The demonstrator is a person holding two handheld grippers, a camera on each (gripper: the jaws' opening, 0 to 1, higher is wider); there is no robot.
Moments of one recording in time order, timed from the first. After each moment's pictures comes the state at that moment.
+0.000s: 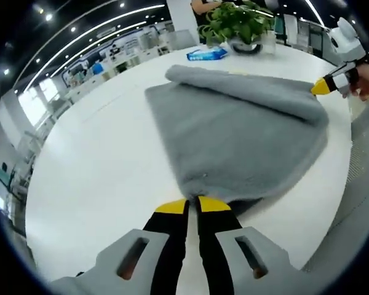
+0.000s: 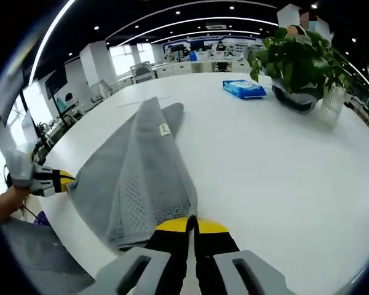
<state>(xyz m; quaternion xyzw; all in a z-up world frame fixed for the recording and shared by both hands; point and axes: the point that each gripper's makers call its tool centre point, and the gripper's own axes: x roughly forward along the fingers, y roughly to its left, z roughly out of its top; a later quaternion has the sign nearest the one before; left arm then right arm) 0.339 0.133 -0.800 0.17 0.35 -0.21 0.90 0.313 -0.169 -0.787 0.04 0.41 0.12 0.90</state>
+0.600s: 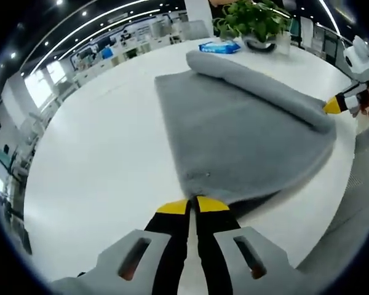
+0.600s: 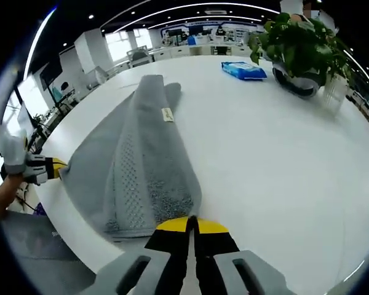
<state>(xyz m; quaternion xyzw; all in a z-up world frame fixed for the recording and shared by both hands) 0.332 0.137 -0.802 0.15 0.39 -0.17 0.89 0.297 -0.172 -0.805 0.01 0.45 0.12 0.88</state>
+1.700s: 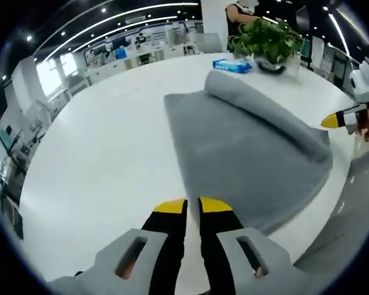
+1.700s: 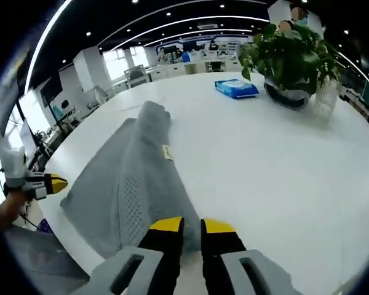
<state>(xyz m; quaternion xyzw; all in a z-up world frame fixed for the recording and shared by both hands) 0.338 0.137 -0.769 0.10 0.34 -0.16 0.92 0.321 -0.165 -0.774 0.05 0.38 0.13 0.91</state>
